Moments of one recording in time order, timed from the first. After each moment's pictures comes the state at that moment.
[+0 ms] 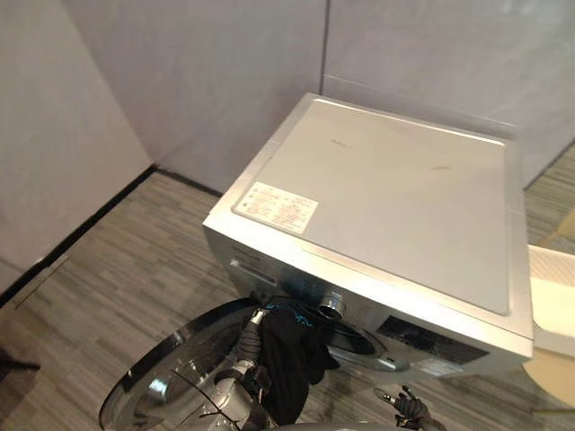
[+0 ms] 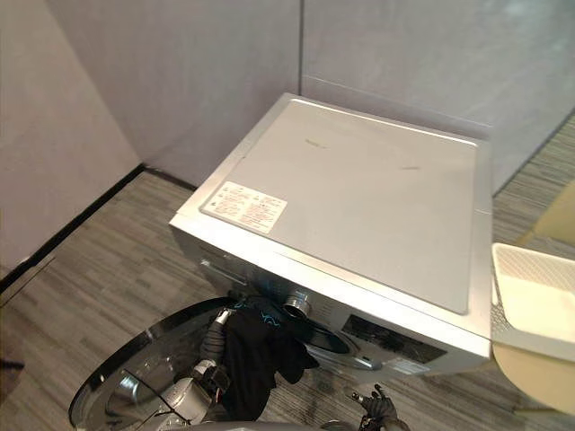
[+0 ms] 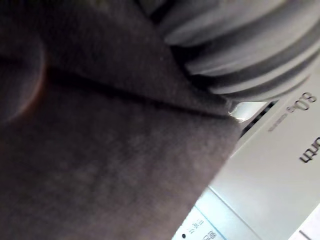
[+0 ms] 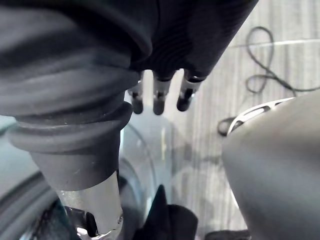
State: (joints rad) left arm 0.29 0.13 -0.36 0.13 -0.78 -0.05 -0.06; right arm 0.09 -0.06 -0.14 1.03 0.22 -0.07 -0.02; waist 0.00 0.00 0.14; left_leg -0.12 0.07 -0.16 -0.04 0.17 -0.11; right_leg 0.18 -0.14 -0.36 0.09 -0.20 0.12
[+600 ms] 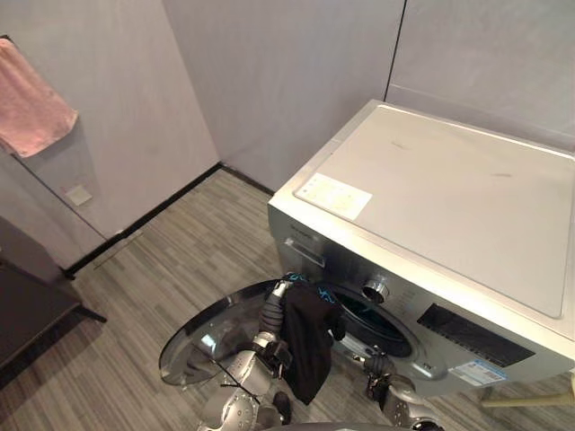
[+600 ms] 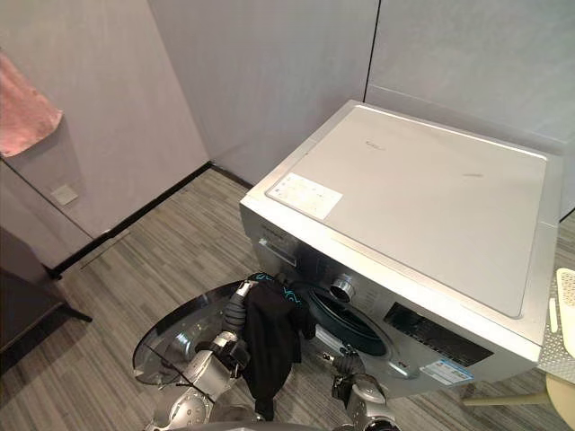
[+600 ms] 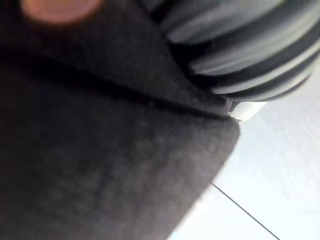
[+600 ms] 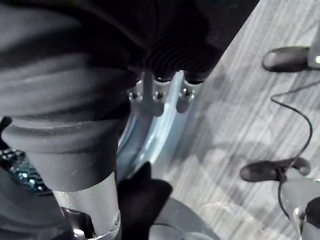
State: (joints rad) left arm 0.18 0.09 -0.44 0.07 -0.77 -0.05 -0.05; right arm -0.03 -0.02 -0.03 0.99 0.28 -0.04 -0.04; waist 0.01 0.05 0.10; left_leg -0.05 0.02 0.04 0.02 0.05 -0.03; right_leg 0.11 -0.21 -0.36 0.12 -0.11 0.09
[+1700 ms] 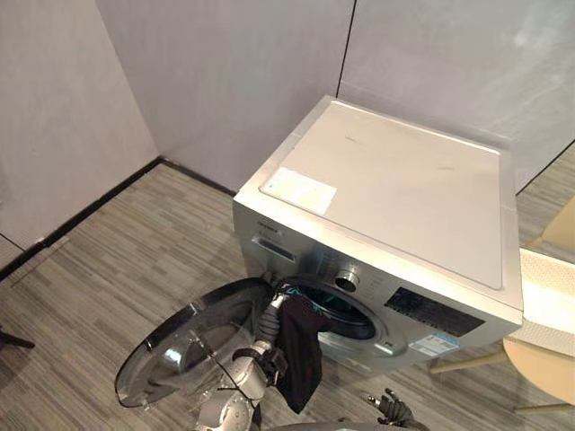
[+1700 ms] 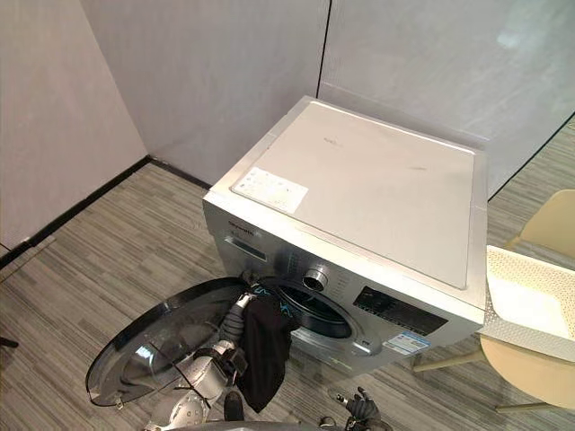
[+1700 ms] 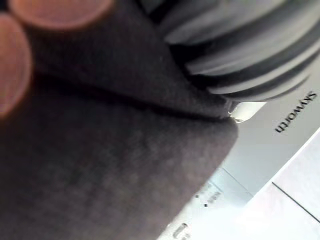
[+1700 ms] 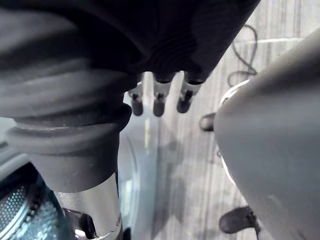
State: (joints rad) left arm 0.15 0.12 -0.47 0.20 -0.74 -0.05 -0.04; right arm 0.12 -0.01 -0.14 0.98 0.27 -0.06 -0.02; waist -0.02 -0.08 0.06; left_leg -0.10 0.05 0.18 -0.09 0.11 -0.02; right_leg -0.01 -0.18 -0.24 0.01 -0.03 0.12
